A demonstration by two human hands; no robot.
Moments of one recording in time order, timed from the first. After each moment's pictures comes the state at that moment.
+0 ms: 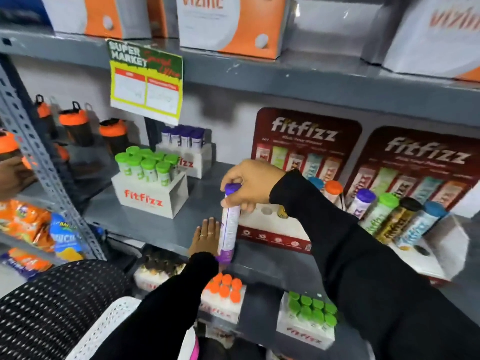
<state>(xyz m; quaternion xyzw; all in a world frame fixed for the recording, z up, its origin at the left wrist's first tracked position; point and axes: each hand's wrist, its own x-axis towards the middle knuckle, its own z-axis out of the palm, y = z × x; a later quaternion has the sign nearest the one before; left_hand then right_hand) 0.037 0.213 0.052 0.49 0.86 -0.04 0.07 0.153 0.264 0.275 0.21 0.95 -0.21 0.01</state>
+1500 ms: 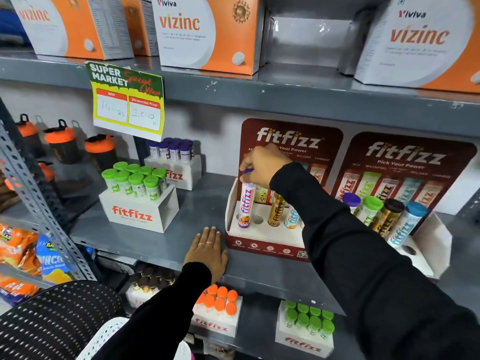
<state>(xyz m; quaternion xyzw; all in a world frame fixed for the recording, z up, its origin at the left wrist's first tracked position) 0.049 0.221 0.053 0.53 0.85 0.00 0.03 0.156 0.315 0.283 0.32 0.94 -0.09 -0.09</state>
